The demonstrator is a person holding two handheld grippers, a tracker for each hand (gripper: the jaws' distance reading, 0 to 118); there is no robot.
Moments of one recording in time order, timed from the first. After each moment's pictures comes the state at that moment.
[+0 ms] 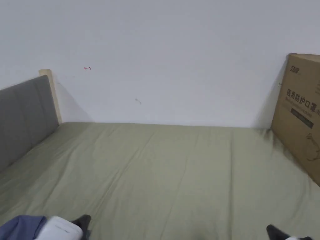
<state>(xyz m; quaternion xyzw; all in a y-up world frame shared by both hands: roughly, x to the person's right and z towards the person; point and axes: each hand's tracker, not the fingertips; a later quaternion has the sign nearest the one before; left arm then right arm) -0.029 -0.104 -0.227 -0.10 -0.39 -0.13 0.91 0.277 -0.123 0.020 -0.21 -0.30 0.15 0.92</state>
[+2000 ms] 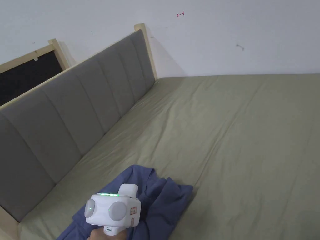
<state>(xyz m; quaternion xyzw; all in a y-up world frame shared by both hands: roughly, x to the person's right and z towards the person) -0.094 -0.296 -0.477 -0.48 -0.23 -0.12 0.84 0.225 -0.167 -0.053 -0.26 -0.20 -0.12 0.94</state>
